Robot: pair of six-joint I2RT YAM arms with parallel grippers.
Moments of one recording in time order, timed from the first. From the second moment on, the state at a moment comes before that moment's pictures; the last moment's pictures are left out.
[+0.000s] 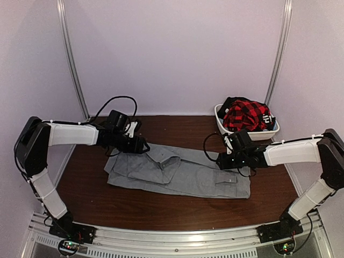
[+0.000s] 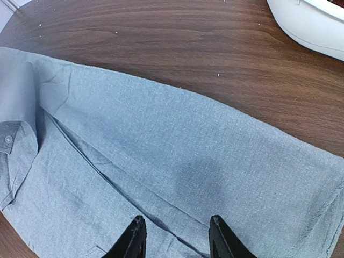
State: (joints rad) left arm -0.52 1.73 1.10 -0.19 0.26 -0.29; right arm 0.61 1.51 0.76 -0.09 0.10 0.43
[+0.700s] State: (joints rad) left arm -0.49 1.94 1.19 -0.12 0.41 -0.34; right arm 0.63 1.53 0.76 -0.08 0.10 0.44
